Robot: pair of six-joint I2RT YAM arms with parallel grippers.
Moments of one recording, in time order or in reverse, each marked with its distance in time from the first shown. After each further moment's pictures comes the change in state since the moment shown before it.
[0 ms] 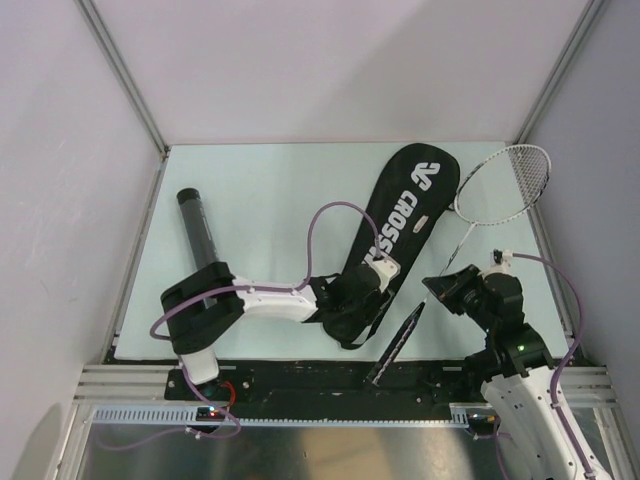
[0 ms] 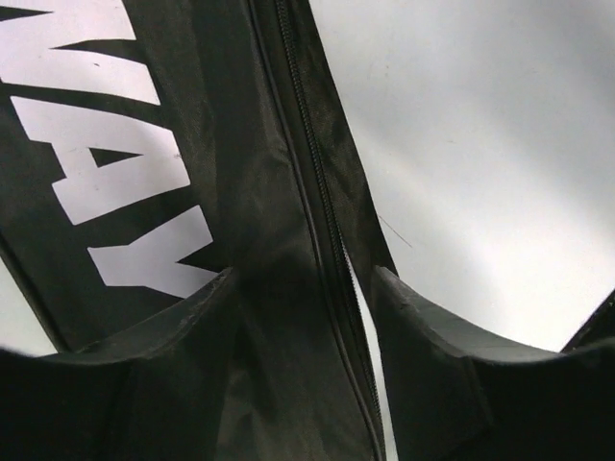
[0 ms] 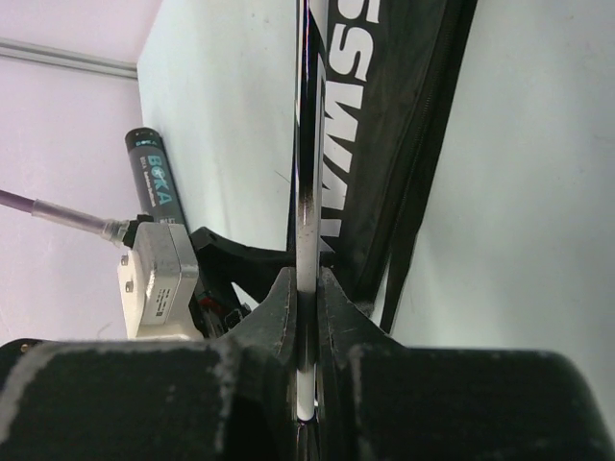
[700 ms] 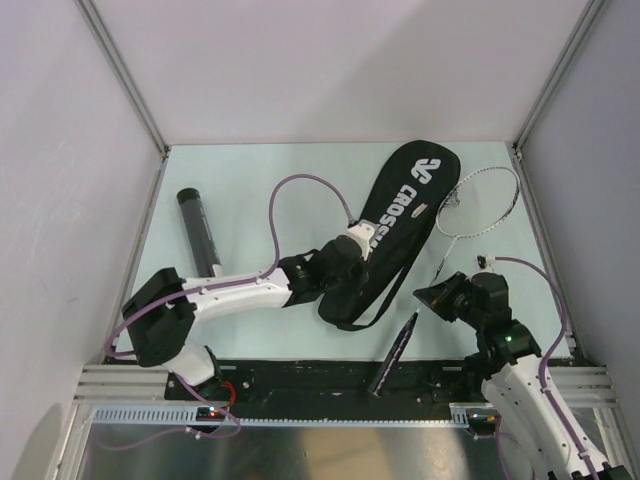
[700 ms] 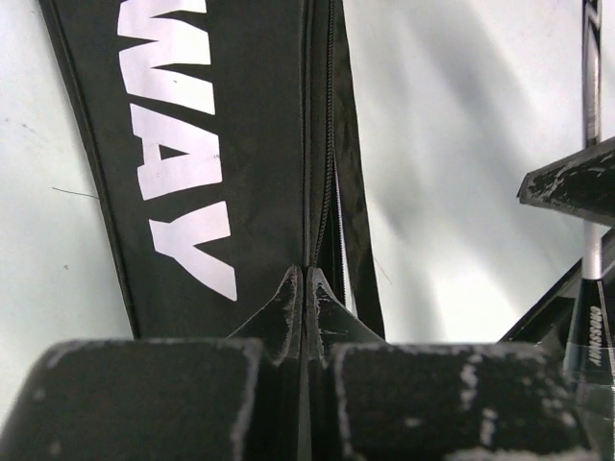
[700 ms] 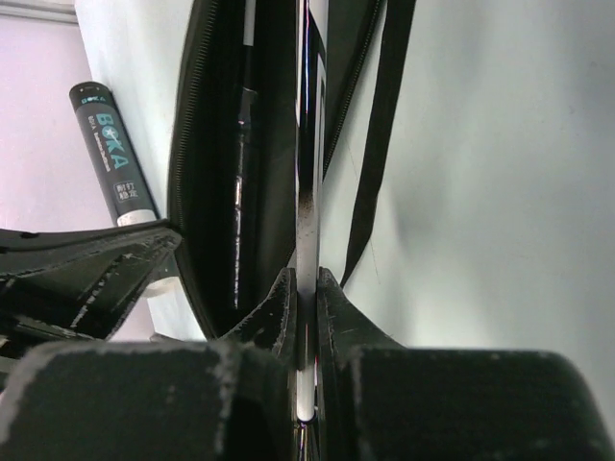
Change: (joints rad) left arm 0.083 -0.182 0.056 -0.127 -0.033 -0.135; right arm -0.001 0.108 -0.089 0.050 -0.094 -0.004
